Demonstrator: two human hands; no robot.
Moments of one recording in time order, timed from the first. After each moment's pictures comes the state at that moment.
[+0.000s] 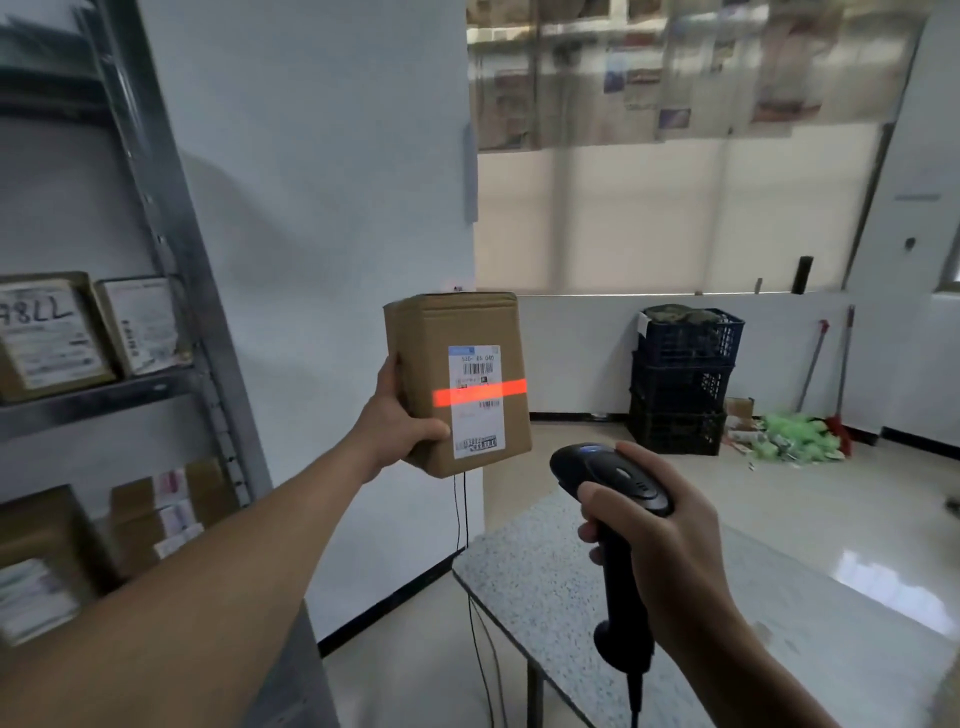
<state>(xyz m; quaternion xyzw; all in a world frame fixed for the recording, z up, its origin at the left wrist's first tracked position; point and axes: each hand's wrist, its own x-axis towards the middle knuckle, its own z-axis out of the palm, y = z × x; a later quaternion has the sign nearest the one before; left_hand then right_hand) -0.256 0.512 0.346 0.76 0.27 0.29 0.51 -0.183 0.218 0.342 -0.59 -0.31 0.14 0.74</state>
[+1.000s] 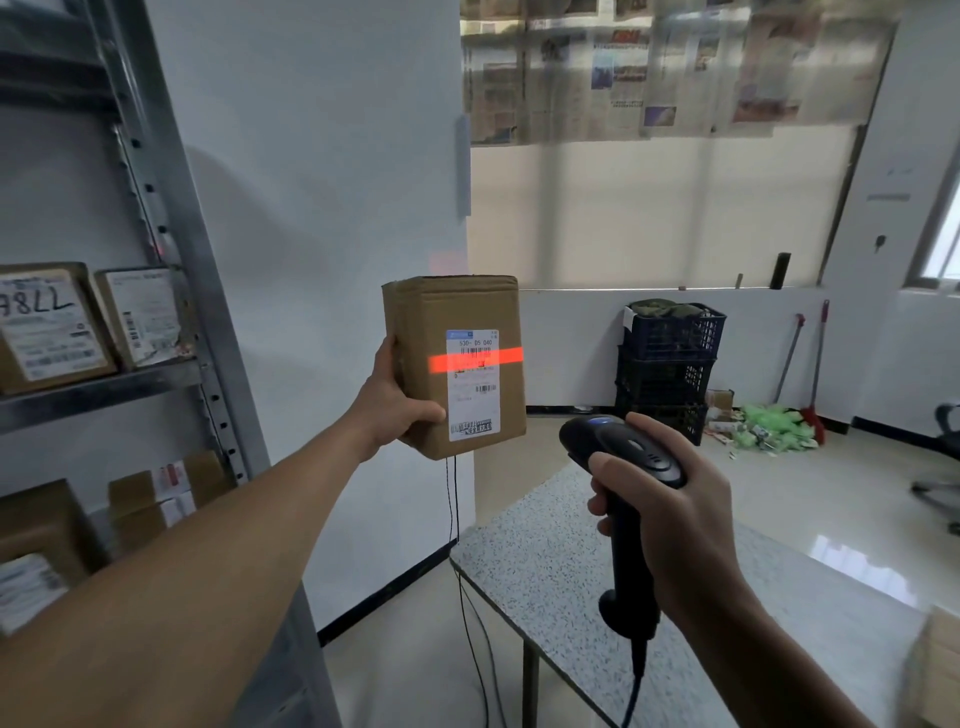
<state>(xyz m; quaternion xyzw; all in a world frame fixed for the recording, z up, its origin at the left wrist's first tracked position) -0.270 0.525 0.358 0.77 0.26 0.29 0.51 -0.210 0.213 0.360 -0.58 -0.30 0.10 0.75</state>
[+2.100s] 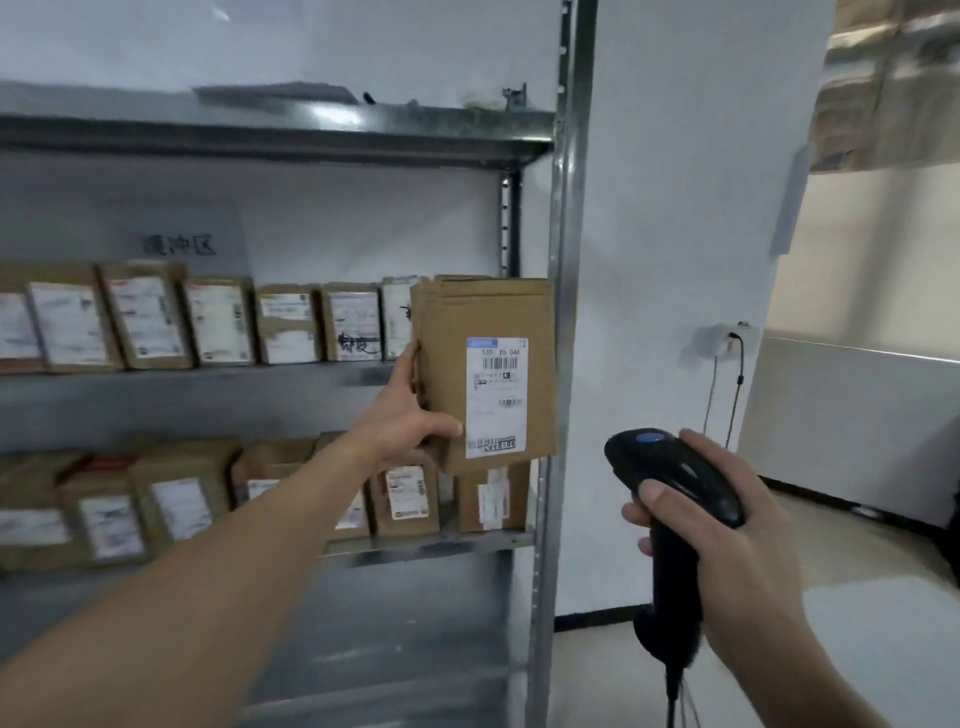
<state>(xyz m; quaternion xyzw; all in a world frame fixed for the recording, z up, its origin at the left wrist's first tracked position) -0.629 0.545 0.394 0.67 0.42 0.43 0.45 -0.395 0.333 0.361 -0.49 -0.43 0.26 0.72</state>
